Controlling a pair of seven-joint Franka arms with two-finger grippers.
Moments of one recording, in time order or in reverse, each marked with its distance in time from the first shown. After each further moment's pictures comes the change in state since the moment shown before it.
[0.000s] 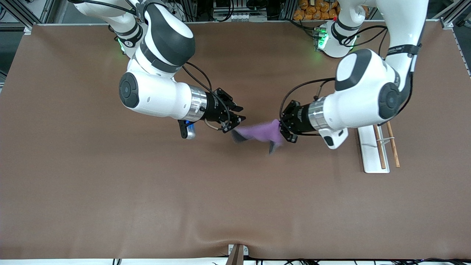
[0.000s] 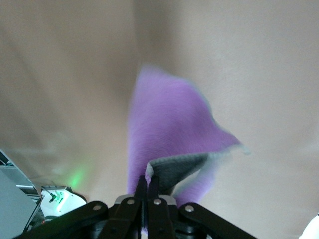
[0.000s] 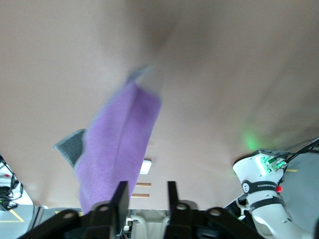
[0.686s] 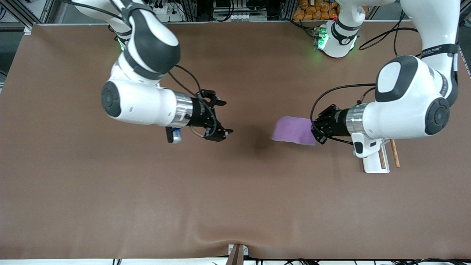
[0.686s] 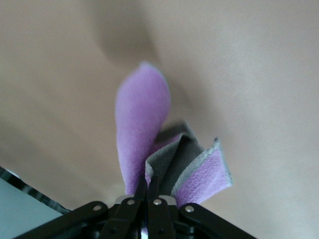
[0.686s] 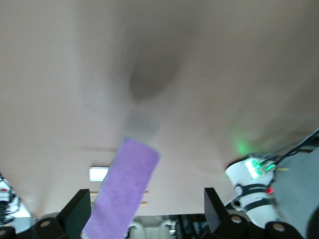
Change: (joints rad) left arm 0.144 -0.002 0.004 0.031 0.078 -0.220 0.484; right arm -0.074 -0.005 -0.013 0.013 0.000 -0.137 -0.058
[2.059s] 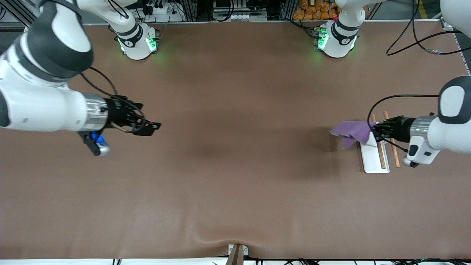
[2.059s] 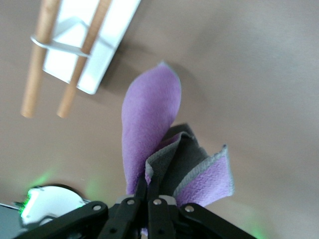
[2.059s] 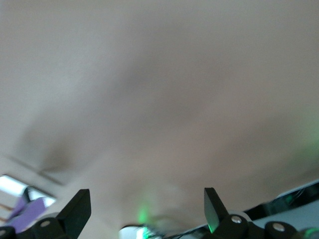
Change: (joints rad) left arm 0.288 0.023 0.007 -0.074 0.255 -0.148 0.732; right arm -0.272 -0.107 -0.010 0.013 -0.283 -0.394 -0.734
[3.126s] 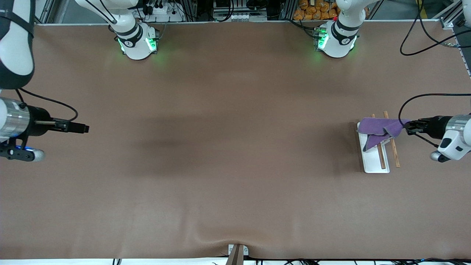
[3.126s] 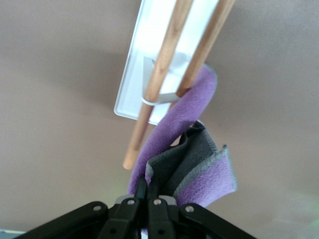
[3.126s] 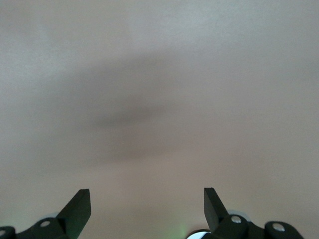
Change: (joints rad) left arm 0.188 0.032 0.002 -0.032 0.130 0.016 0.415; right arm -0.205 -0.026 -0.003 0.000 -0.332 -0.035 -0.758
